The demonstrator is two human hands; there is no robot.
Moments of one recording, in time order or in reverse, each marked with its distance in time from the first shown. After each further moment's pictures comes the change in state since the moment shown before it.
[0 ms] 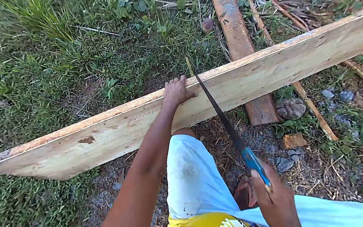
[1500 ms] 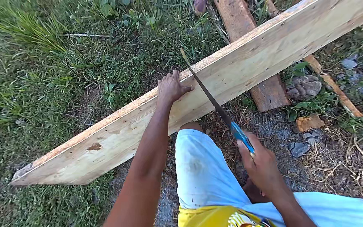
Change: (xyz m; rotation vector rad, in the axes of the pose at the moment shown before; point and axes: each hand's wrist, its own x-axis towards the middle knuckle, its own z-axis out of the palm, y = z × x) left_hand 0.012 -0.009 0.002 0.049 -0.022 -0.018; right_hand 0.056 0.005 0.043 0.030 -0.047 0.015
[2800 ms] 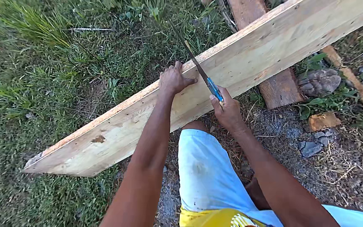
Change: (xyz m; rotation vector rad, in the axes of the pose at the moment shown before) left_hand 0.016 -0.004 -0.004 0.017 -0.040 -0.027; right_hand 0.141 -0.006 0.094 0.193 0.025 -0.145
